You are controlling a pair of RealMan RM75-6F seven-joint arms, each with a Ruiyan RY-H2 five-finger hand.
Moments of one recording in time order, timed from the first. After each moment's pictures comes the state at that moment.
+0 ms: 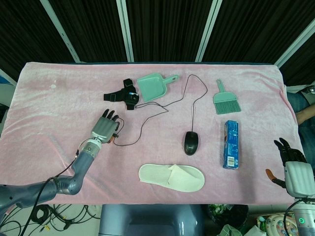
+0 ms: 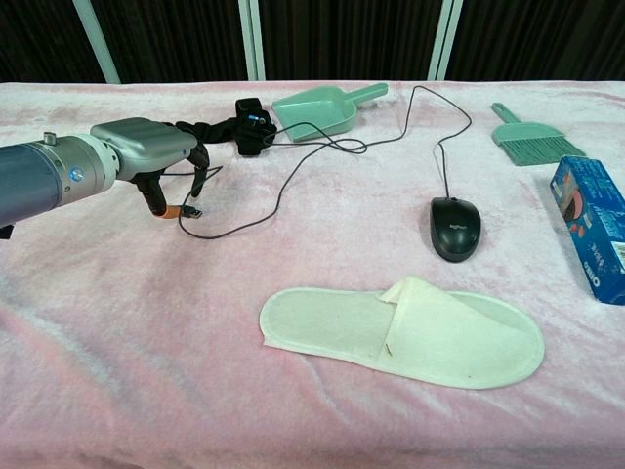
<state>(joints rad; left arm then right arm) -0.91 -1.65 -0.12 -1.22 0.86 0.84 0.64 0.08 -1.13 0.08 -1.62 -1.44 1.45 -0.03</state>
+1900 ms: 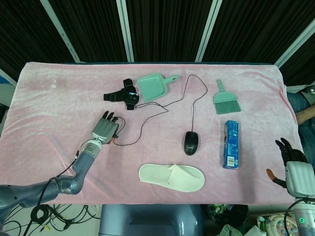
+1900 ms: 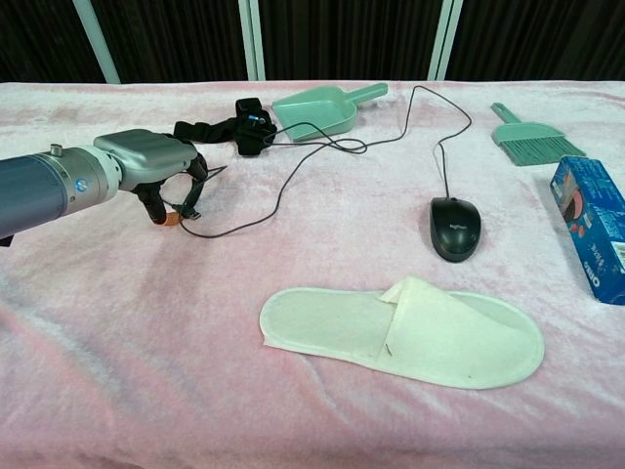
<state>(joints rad) -0.91 -1.68 -0.11 -1.17 0.85 0.82 0.64 0.08 -1.12 0.08 -1.63 -1.42 1.44 -0.03</state>
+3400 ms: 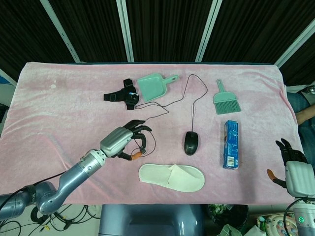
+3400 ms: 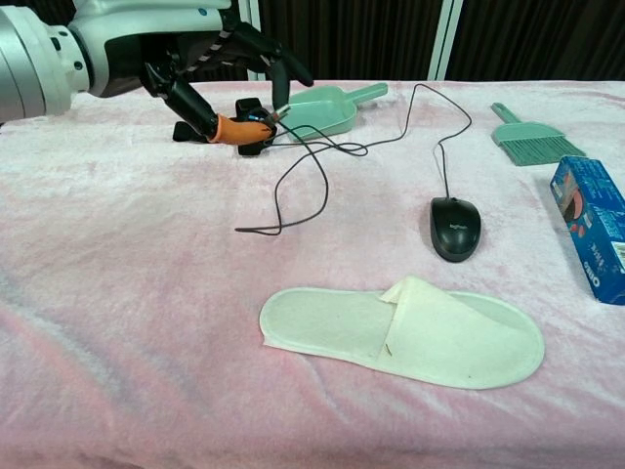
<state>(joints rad) -0.80 -1.32 -0.24 -1.81 1.36 0.80 -0.17 0.08 -1.12 0.09 -1.65 -1.39 1.43 -0.06</state>
